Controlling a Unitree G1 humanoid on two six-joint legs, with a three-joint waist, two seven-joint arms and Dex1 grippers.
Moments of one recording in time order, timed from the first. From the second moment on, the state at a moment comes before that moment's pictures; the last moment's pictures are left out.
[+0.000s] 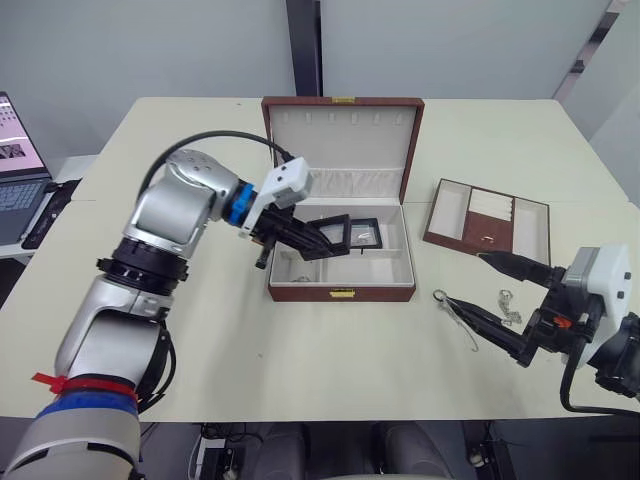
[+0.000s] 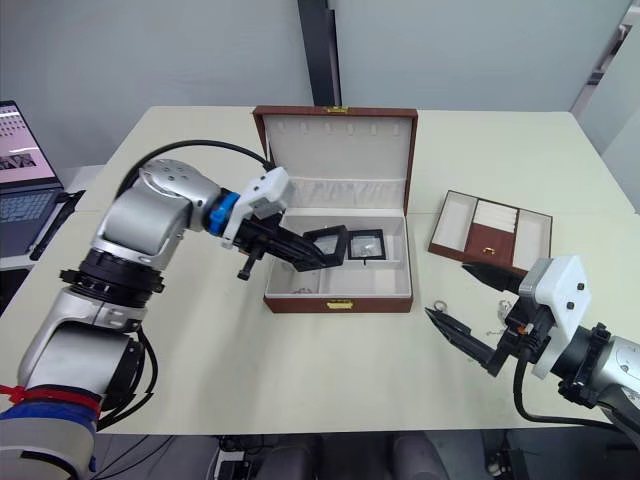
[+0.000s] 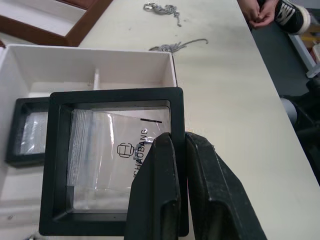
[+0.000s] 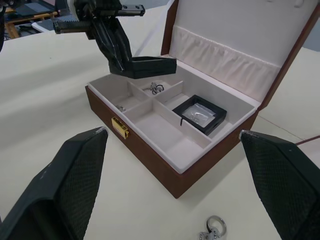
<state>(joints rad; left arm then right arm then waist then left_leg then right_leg) -1.00 0.62 -0.34 0.28 -0.23 0.54 -1.59 0.25 -0.83 -0.53 -0.91 0.94 0.67 0.55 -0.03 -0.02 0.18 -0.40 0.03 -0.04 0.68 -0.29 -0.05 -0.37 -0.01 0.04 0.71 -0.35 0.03</state>
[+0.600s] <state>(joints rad) -0.94 0.48 -0.38 0.36 -0.15 0.43 -1.49 0.32 -0.82 -0.57 -0.94 0.94 0.66 0.52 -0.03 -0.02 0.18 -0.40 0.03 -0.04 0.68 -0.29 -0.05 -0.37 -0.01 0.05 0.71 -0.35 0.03</state>
